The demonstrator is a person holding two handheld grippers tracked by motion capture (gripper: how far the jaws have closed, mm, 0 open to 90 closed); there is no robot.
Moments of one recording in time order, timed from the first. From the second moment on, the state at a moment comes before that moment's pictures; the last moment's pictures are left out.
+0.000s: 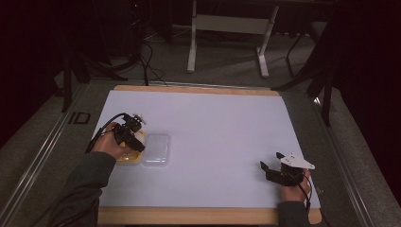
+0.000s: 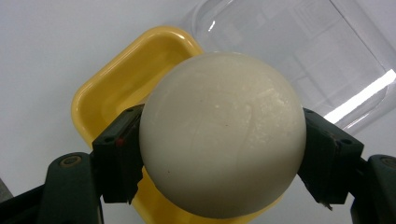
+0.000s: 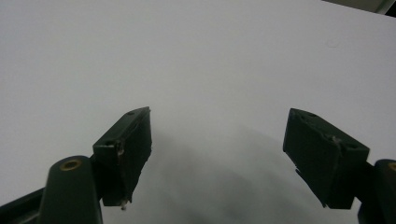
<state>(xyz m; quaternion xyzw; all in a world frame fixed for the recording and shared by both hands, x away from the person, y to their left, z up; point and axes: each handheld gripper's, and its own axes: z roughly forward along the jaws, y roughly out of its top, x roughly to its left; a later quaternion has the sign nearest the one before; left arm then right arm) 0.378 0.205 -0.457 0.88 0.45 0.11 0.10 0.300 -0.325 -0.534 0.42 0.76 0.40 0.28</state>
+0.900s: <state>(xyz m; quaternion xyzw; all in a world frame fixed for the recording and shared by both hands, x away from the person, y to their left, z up) 0.380 0.221 -0.458 0.85 0.51 0.10 0.10 0.300 -0.325 -0.534 0.42 0.76 0.40 0.28</state>
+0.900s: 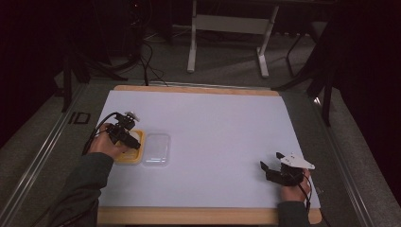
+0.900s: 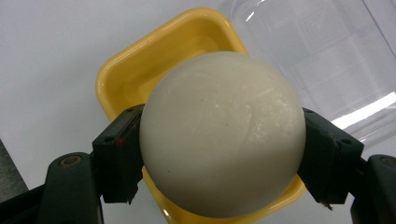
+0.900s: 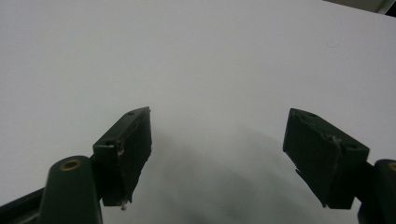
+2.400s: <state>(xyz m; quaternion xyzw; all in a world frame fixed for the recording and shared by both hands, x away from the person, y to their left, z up) 0.382 0.230 -0.480 0.86 0.49 0.08 0.08 0.300 -0.324 -0.534 0.42 0.77 0.40 0.28</state>
